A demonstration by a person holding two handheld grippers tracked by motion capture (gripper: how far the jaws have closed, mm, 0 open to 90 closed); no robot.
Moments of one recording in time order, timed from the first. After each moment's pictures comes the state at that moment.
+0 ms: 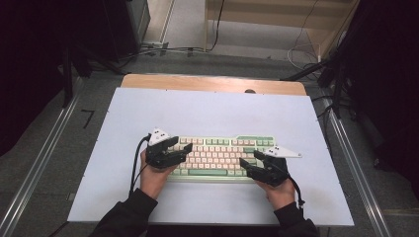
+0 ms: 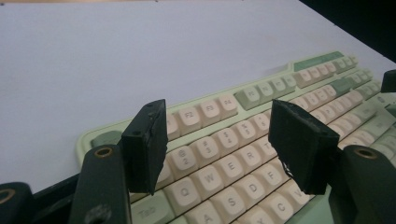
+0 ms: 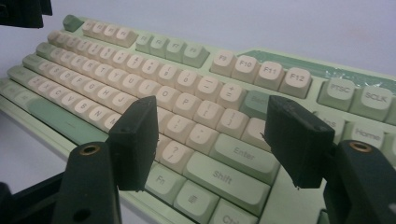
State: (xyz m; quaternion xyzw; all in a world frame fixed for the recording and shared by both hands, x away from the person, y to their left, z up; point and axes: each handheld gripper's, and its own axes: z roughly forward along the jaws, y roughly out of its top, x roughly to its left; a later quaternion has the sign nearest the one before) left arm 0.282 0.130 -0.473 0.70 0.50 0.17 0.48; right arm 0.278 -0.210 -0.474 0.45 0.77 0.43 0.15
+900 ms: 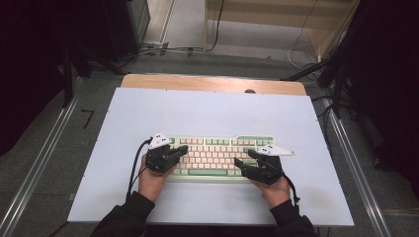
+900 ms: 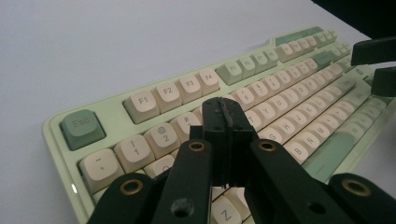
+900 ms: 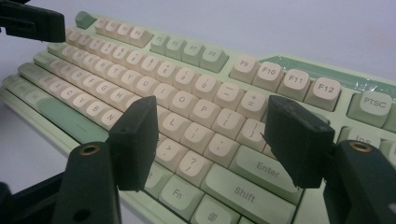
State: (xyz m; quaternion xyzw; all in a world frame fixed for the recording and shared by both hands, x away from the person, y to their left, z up) left arm 0.280 0.127 -0.483 0.73 0.47 0.14 0.47; right arm 0.282 -0.197 -0.475 0.43 0.78 0.43 0.14
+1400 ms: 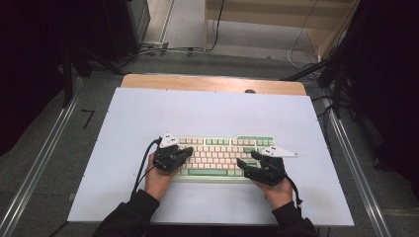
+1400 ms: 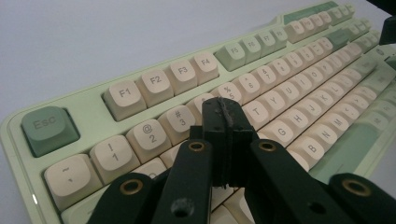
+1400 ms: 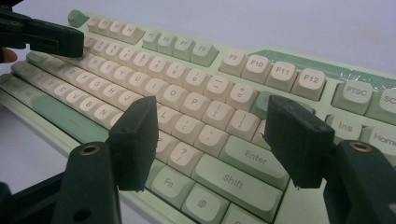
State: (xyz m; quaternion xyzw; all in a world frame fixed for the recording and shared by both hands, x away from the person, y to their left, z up) left arm 0.289 0.112 -0.493 0.75 0.47 0.13 0.45; right arm 0.279 -0.204 -0.476 0.44 0.78 0.42 0.14
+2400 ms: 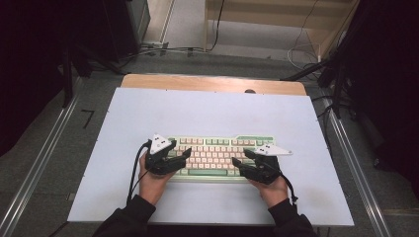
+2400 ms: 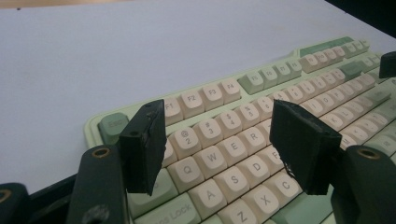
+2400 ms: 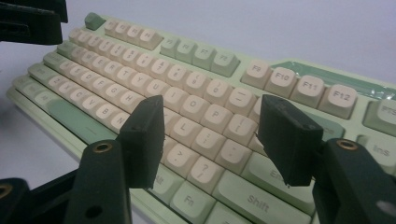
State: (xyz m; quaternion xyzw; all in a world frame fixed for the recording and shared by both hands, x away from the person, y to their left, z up) left arm 0.267 0.127 -0.480 0.71 0.49 0.20 0.46; right arm 0.282 -0.191 -0.474 0.42 0.79 0.43 0.14
